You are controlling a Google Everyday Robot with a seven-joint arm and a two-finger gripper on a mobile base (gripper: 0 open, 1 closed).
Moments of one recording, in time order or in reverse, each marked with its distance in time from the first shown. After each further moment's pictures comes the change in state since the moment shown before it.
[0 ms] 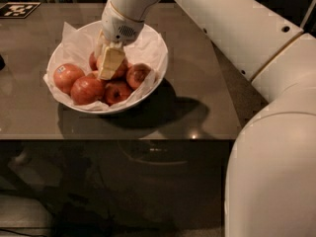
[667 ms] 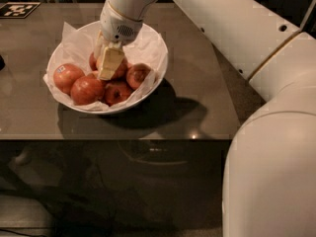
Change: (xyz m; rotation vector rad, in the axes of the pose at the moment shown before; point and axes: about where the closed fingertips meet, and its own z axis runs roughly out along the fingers) arm -0.002 0.001 0.000 -0.007 0.011 -0.011
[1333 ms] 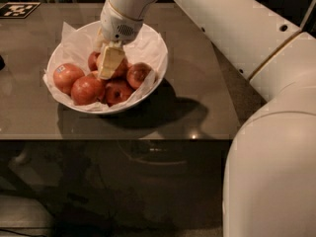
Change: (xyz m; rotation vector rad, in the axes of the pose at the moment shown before) arm 0.000 0.000 0.000 0.000 0.000 0.000
